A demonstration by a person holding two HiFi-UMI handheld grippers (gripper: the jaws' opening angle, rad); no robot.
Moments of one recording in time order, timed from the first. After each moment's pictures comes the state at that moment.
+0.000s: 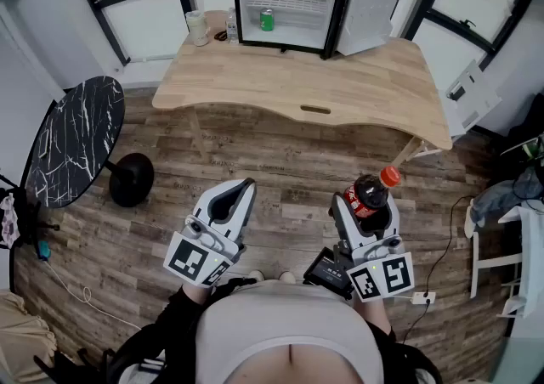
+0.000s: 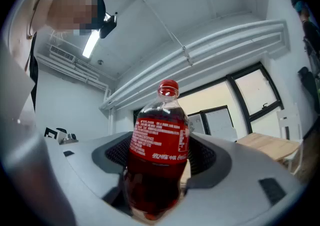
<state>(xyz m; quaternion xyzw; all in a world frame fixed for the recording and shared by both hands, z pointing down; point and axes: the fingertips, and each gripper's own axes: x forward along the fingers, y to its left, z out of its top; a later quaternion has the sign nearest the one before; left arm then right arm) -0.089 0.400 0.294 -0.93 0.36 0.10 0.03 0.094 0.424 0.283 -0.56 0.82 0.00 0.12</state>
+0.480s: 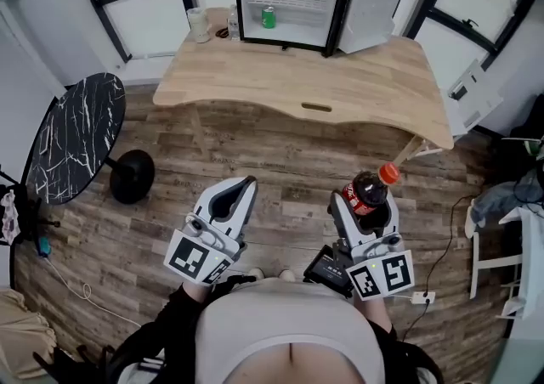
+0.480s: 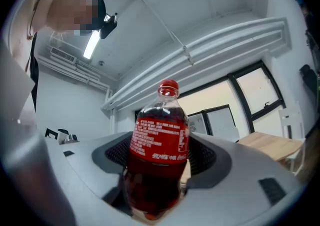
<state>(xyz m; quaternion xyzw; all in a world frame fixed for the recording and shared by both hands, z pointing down) -0.087 0.398 0.293 -0.93 0.36 0.10 0.03 0.090 0.420 0.282 -0.56 0.82 -0.01 0.12</state>
